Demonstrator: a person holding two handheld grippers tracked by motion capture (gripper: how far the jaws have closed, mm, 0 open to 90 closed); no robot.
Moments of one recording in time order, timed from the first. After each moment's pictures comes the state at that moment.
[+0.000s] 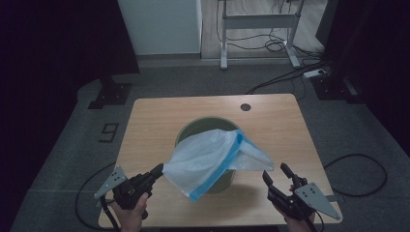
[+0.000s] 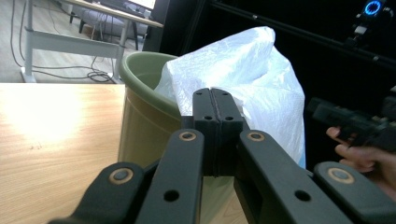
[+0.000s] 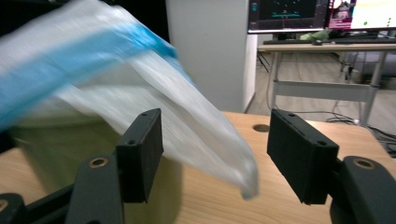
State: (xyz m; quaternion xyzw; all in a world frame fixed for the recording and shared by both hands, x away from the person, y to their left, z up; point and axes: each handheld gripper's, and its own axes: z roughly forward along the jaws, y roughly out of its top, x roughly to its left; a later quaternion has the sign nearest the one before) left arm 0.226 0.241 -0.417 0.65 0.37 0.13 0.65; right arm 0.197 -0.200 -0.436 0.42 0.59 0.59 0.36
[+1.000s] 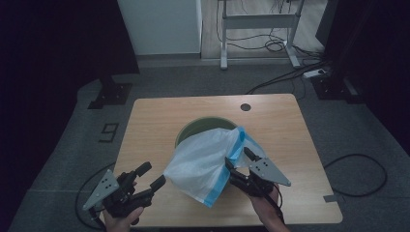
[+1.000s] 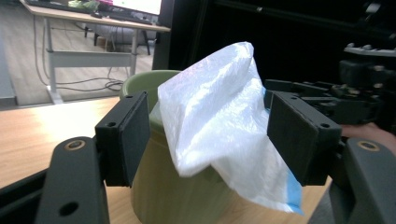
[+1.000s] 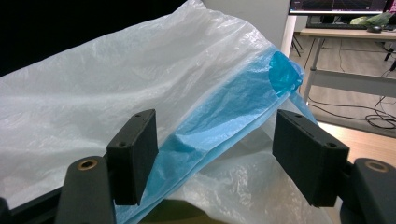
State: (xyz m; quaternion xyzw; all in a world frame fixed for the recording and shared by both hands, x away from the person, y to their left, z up) left arm 0.202 0.237 -0.377 0.68 0.35 0.19 0.62; right arm 0.245 -0.117 -0.408 0.39 0.65 0.56 0.33
